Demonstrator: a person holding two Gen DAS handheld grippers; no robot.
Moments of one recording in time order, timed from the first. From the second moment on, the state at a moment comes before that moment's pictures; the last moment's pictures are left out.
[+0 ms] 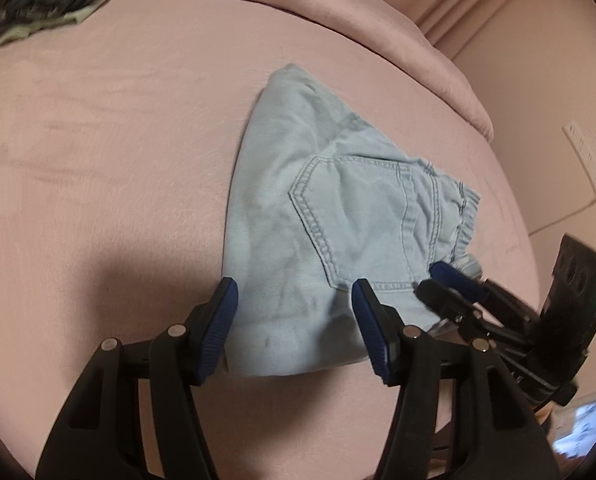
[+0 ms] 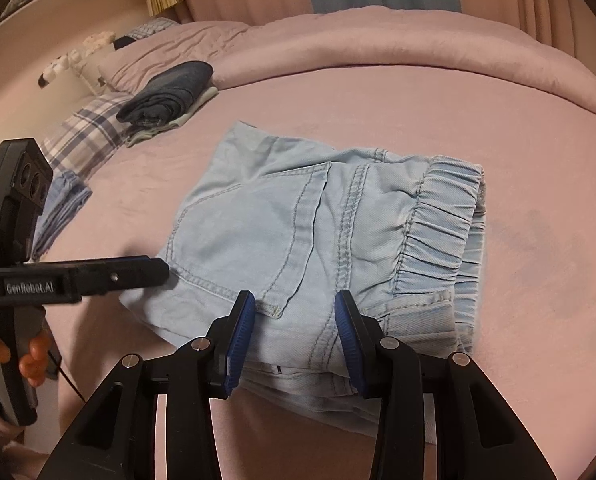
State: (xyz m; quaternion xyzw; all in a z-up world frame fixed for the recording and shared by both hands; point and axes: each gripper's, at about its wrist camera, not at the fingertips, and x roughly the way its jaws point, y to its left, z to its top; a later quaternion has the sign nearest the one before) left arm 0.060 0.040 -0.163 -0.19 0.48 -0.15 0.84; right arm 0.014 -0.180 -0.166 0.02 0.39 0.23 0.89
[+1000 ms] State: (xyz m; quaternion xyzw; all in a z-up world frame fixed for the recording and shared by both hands) left arm 0.061 0.088 -0.183 -0.28 0.48 -0.22 0.80; right arm 0.145 -0.150 -0.124 0.12 0.45 0.30 0.83
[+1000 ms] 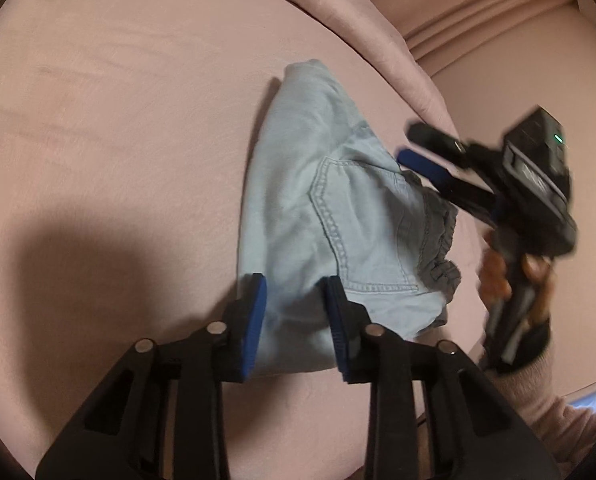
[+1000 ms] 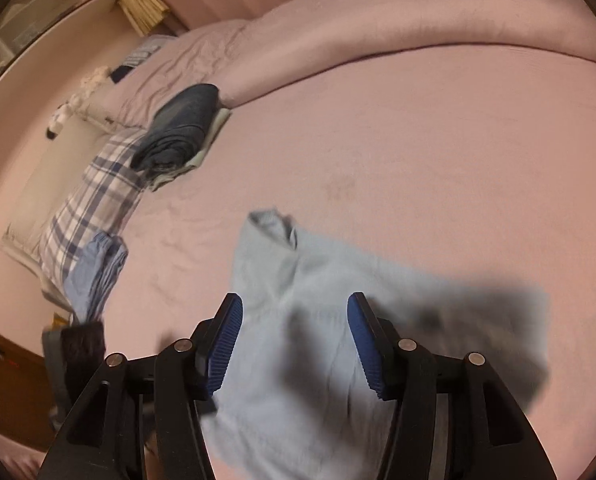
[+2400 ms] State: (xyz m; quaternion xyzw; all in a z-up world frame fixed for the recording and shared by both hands) left arm 0.087 0.003 -0.153 0.05 0.45 -0.12 0.88; right arm 0.020 -0.159 -0.144 -0.14 0.40 0.21 0.88
